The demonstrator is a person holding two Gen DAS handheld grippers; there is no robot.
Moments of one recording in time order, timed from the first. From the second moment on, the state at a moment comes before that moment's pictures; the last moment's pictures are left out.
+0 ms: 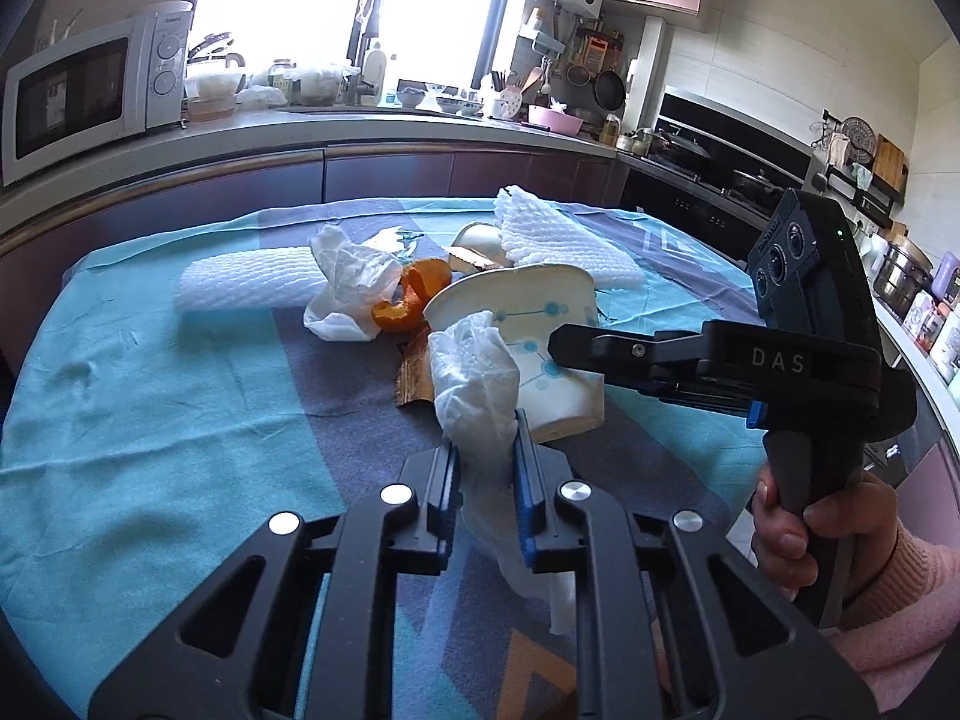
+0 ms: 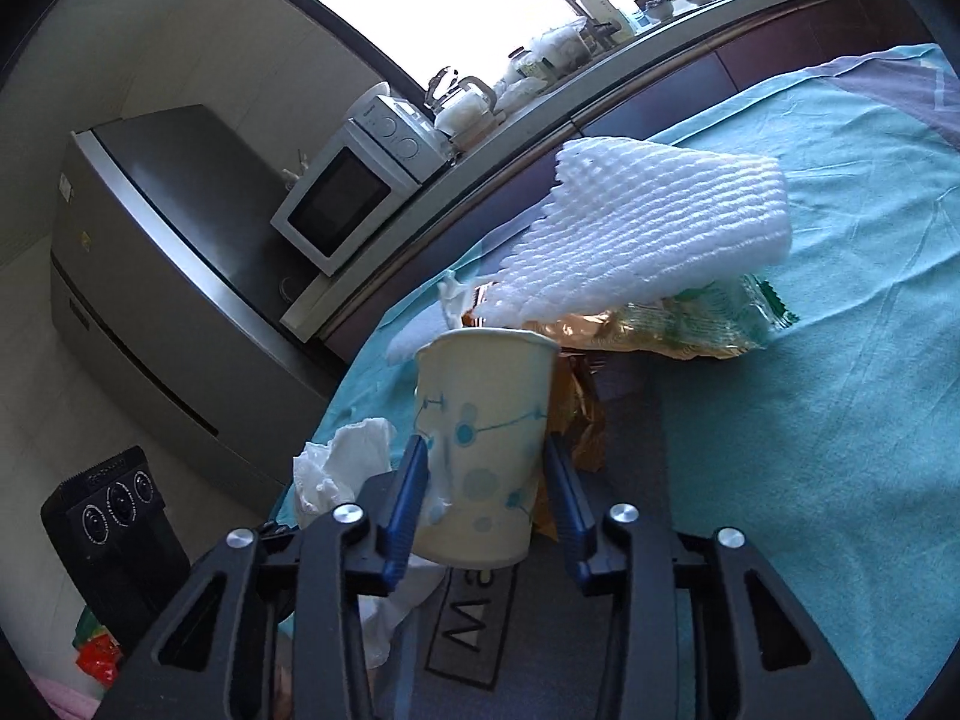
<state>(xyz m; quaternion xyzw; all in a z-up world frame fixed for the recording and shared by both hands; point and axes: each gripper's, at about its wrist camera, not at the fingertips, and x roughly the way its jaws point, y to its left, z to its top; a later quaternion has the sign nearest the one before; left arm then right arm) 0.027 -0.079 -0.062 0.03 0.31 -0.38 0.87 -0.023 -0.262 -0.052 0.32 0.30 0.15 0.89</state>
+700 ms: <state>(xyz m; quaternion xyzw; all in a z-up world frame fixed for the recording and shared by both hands) 0.022 0.121 -0.030 -0.04 0.28 -0.18 0.94 0.037 -0.116 -0.009 0.22 0.32 0.33 0.86</state>
